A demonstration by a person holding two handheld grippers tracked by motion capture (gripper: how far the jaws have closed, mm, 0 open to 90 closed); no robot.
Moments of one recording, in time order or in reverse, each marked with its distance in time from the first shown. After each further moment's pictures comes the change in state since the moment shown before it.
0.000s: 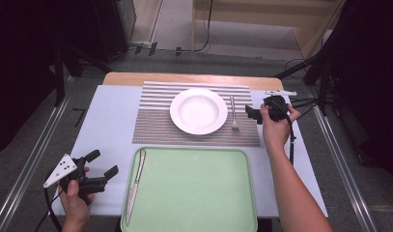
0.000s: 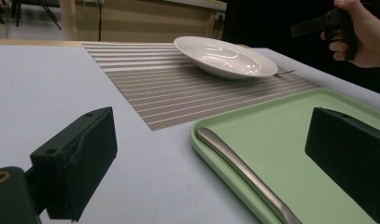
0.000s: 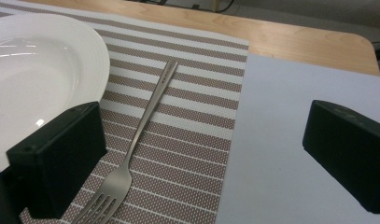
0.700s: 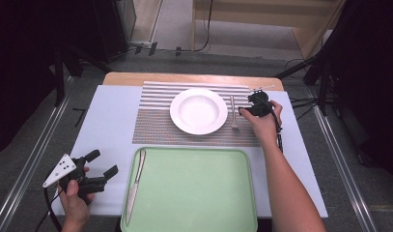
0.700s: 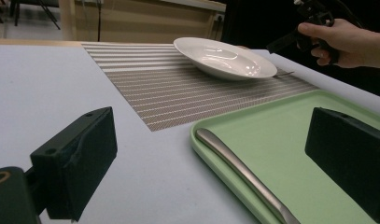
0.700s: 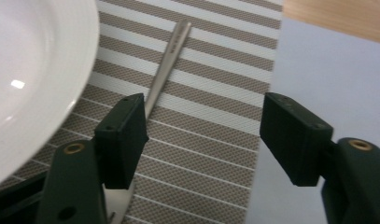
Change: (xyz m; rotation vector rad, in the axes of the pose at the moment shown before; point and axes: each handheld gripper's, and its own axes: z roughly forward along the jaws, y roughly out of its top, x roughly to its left) left arm 0.001 0.000 0.000 -0.002 -0.002 -0.007; right arm 0.024 0.013 0.044 0.207 -0.038 -0.063
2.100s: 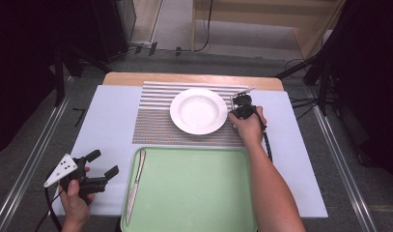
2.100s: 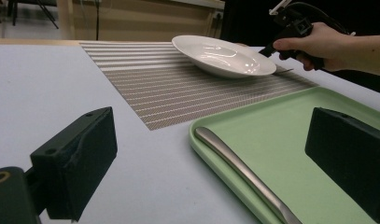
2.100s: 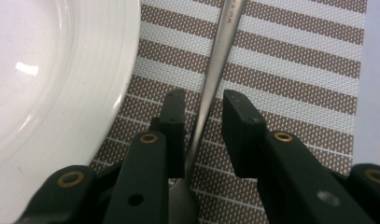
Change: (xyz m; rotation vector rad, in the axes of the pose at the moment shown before) left arm 0.000 0.000 0.001 0.012 -0.005 0.014; right arm 0.038 0.005 0.034 0.138 -0.004 0.038
